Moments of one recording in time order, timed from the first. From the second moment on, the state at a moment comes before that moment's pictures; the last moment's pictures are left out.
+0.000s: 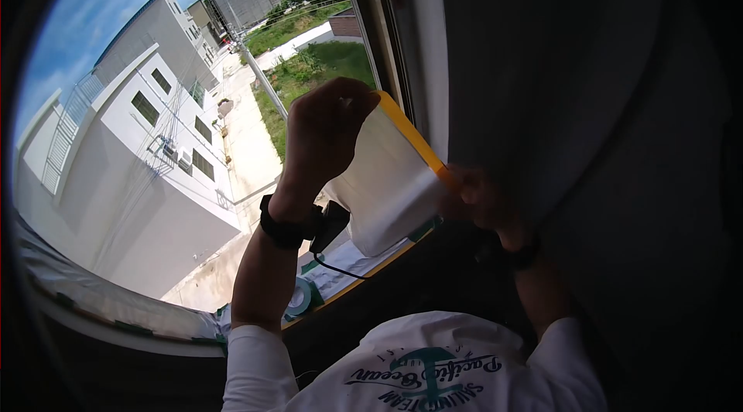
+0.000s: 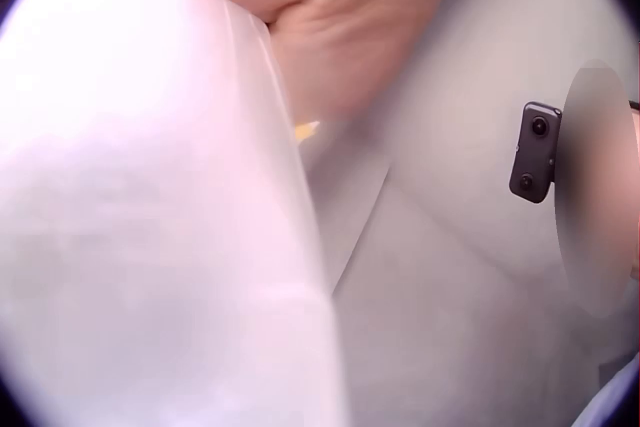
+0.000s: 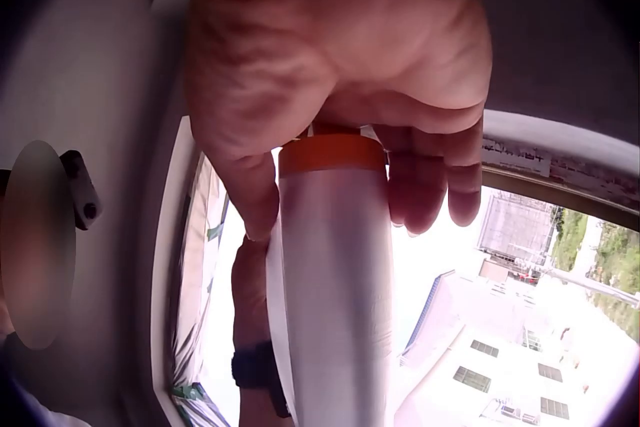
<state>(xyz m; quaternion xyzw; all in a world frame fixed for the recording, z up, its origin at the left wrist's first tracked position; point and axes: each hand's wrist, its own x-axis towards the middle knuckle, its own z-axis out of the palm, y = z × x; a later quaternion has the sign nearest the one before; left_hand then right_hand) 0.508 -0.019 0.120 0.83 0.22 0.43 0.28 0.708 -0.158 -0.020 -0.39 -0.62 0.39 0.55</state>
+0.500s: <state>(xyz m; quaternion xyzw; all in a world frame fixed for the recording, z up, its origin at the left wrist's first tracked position) 0.531 -0.013 0.289 0.89 0.13 0.43 0.01 0.706 -0.160 0.023 -0.42 -0.52 0.41 0.62</state>
